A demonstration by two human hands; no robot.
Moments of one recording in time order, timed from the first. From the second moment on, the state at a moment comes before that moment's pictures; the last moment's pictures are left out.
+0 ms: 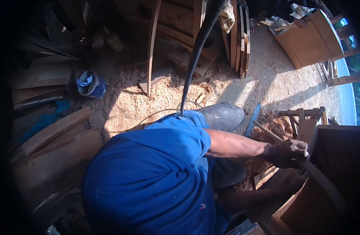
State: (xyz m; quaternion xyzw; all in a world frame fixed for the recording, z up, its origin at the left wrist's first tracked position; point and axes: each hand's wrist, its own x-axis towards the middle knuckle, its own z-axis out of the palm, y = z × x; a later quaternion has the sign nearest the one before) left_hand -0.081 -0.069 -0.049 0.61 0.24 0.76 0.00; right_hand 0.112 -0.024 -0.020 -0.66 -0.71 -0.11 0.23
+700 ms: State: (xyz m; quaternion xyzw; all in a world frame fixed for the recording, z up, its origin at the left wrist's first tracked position) left_hand -0.151 -0.046 -0.075 0.53 0.38 0.76 0.06; right_hand 0.099 -0.038 -0.011 -0.72 -0.67 -0.13 0.13
